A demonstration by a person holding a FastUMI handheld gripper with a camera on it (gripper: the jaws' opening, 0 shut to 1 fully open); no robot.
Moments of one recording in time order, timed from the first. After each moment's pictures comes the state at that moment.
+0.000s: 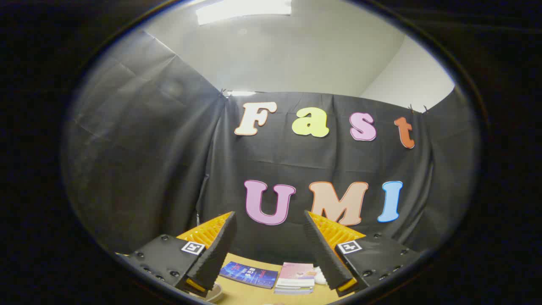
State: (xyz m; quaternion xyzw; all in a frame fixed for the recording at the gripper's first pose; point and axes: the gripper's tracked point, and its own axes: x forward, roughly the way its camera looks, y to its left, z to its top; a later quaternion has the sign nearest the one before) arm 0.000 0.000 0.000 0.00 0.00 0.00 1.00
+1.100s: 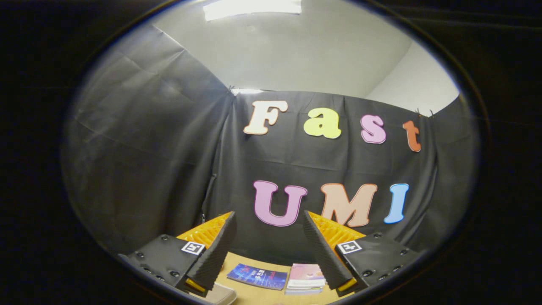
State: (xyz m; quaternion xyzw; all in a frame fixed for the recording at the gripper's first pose) arm 0.014 0.060 -0.006 -0.01 0.01 0.01 1.00
